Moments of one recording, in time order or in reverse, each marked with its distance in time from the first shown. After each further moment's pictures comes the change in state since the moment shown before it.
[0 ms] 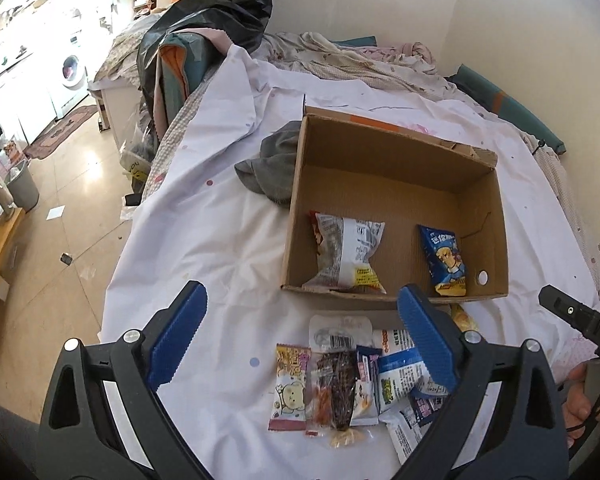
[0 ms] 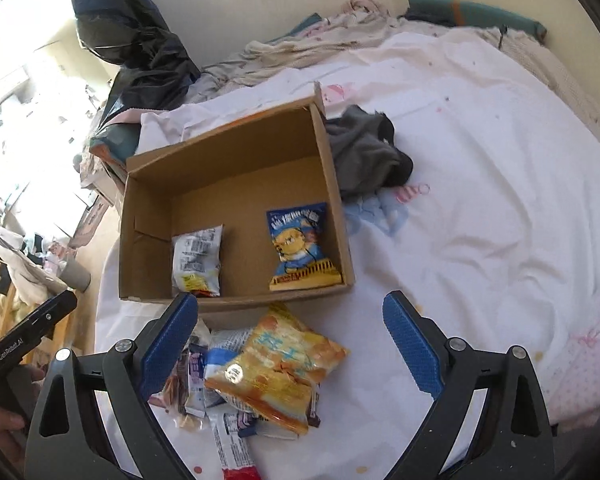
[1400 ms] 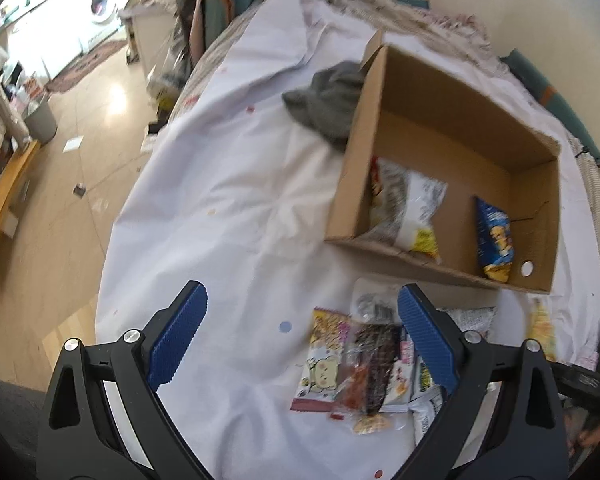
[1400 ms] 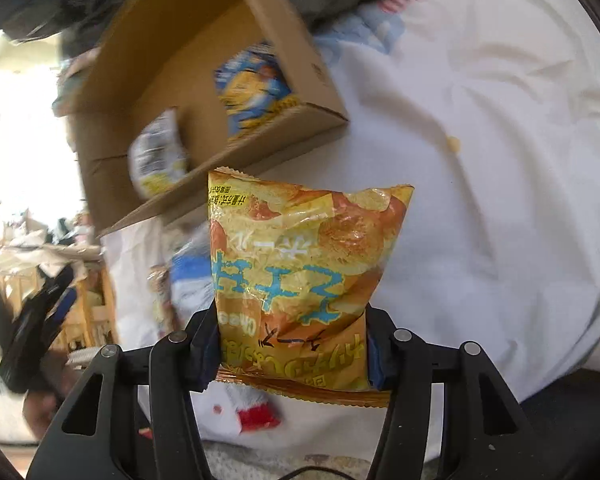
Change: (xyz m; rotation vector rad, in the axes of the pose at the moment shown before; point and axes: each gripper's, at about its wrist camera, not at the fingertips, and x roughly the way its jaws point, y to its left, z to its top) left arm 0.052 0.039 -0.016 -0.152 0.217 0.085; right arm 0.066 -0.025 -0.046 0.200 0.413 0.178
